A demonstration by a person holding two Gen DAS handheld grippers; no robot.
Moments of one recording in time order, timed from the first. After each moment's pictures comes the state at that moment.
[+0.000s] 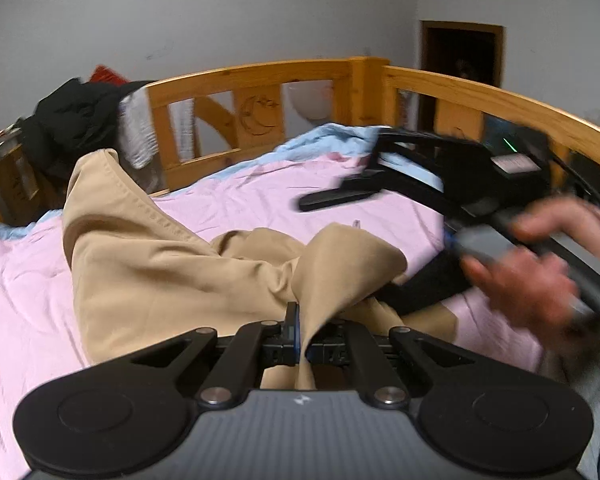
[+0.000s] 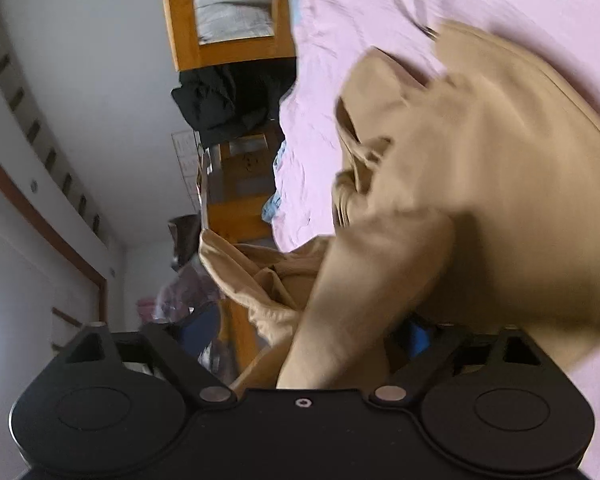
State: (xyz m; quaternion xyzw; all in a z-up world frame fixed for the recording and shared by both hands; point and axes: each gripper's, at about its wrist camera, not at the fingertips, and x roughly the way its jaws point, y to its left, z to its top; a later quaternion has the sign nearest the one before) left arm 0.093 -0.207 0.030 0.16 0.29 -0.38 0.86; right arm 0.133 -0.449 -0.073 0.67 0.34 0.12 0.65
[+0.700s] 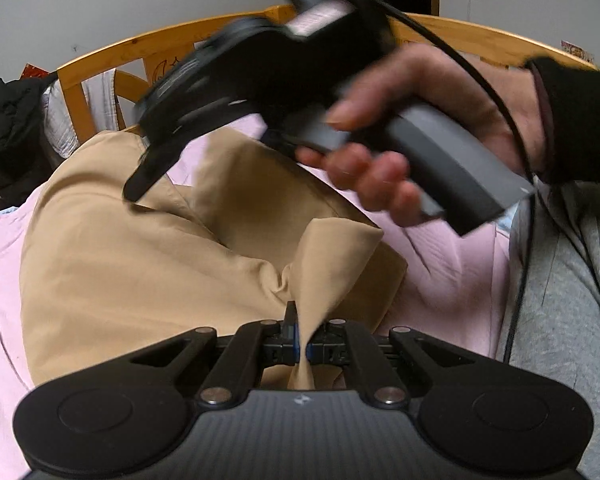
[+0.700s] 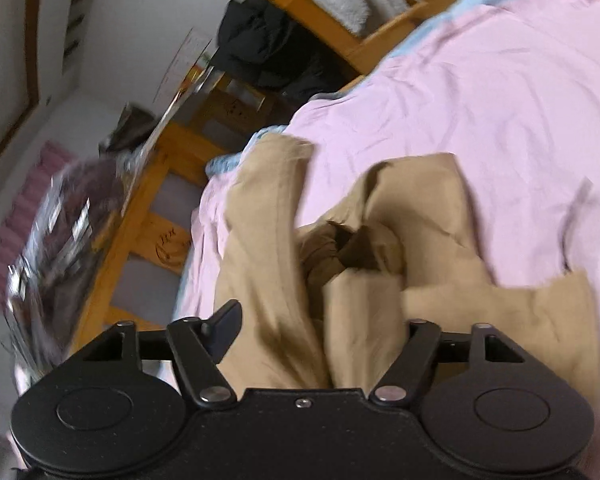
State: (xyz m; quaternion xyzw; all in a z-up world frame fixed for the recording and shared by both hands) left arm 0.073 -0.244 -0.026 0.22 0.32 -0.45 0.81; right arm 0.191 -0.419 -0.029 0.35 0.40 0.15 0.83
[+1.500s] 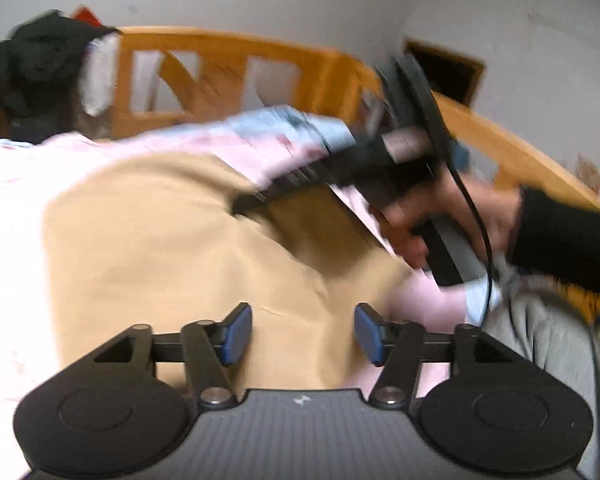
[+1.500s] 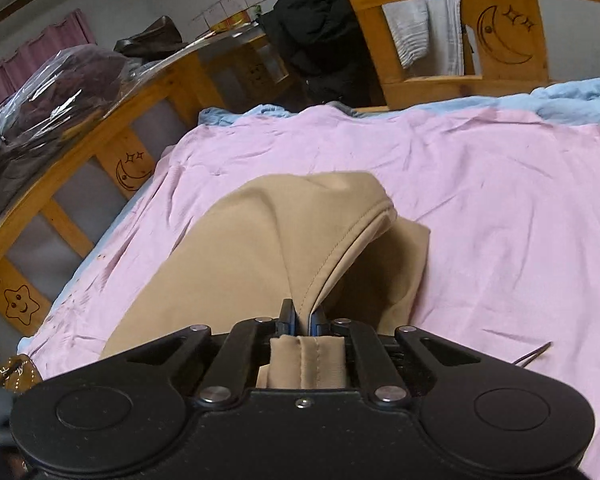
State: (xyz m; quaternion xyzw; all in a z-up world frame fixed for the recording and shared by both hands) left arm 0.088 -0.192 0.006 0.03 0.34 -0.43 0.84; right arm 0.196 -0.432 -0.019 0.13 0.40 0.16 0.89
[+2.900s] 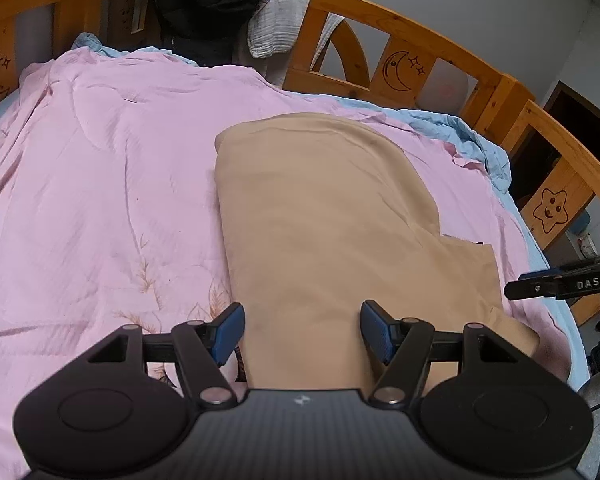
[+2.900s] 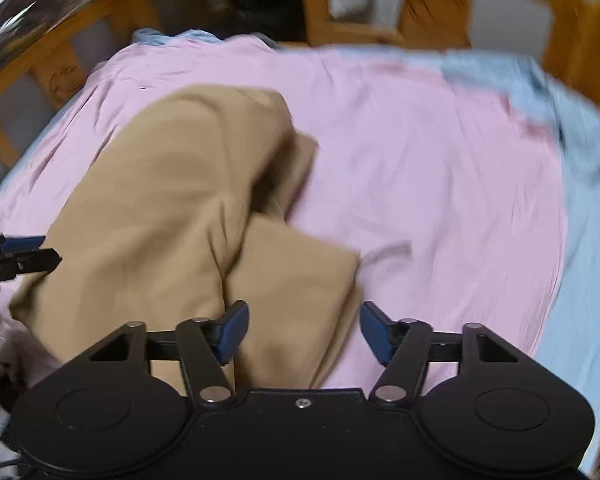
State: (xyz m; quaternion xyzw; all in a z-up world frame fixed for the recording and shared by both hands) left arm 0.138 -0.138 -0.026 -0.04 0.43 -0.24 0.87; right arm 0.133 -0.464 -0.014 0.06 0.52 0.05 0.85
